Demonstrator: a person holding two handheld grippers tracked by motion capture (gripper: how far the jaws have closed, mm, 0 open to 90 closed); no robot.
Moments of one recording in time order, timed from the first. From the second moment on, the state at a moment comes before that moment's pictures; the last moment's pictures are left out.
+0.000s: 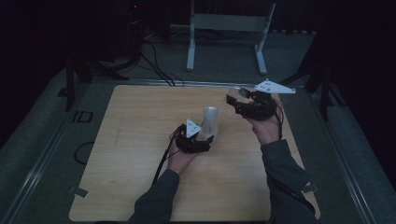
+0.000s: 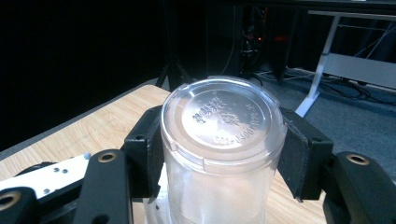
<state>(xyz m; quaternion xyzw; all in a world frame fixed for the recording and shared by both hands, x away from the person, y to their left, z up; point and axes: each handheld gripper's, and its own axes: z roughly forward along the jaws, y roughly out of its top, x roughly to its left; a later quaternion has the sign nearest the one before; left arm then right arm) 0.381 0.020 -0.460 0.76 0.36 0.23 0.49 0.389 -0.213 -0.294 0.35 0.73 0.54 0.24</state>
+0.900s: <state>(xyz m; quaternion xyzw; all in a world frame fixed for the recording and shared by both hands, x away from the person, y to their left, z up) 0.365 0.021 -0.457 0.76 0.35 0.24 0.49 0.377 -0.242 -0.324 0.39 0.72 0.52 0.24</state>
